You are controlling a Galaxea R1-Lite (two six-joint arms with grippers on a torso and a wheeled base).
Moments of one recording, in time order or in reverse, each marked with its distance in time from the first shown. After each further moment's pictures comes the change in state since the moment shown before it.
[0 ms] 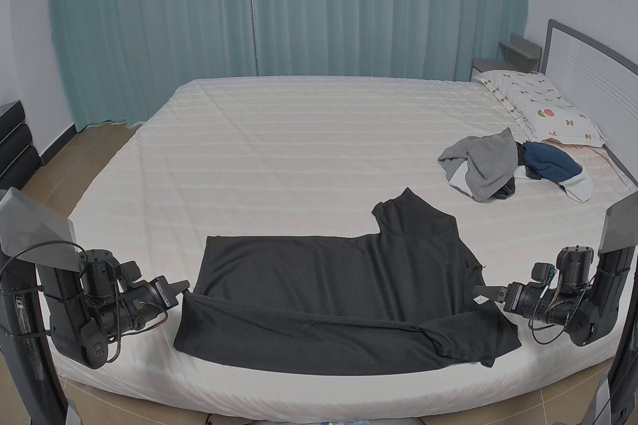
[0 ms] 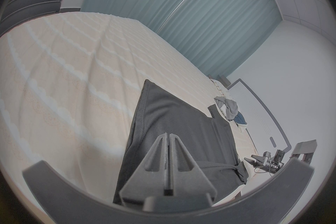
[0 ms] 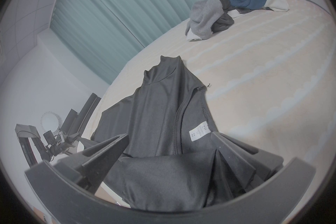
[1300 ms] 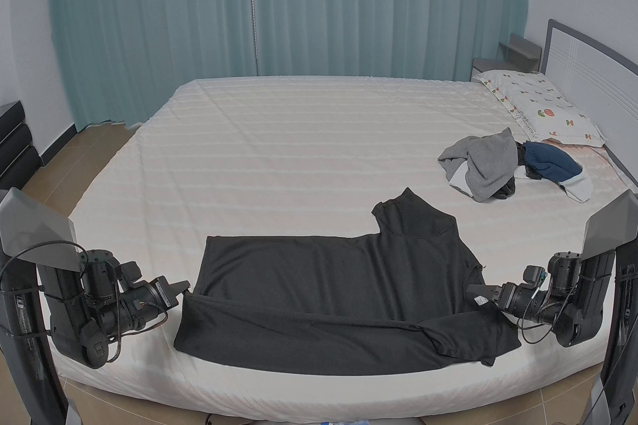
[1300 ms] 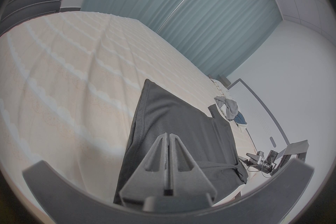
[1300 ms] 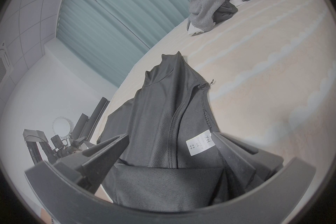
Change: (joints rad) left arm 0.001 0.006 -0.005 0.000 -0.003 0.000; right arm -0.048 0.164 -0.105 -0.094 0.121 0.057
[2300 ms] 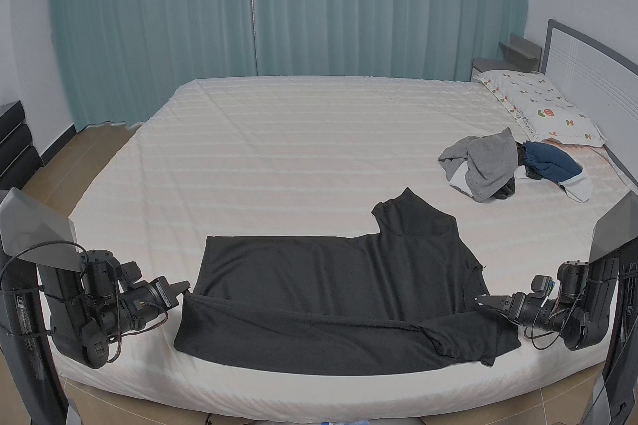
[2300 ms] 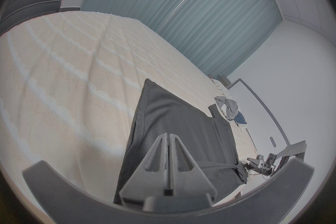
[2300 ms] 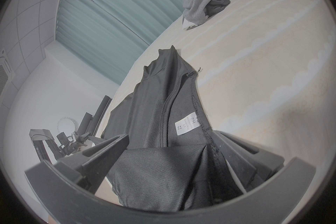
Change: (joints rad) left arm 0.000 0.002 -0.001 0.000 0.000 0.000; right arm -0.080 0.023 0.062 0.000 0.110 -0.048
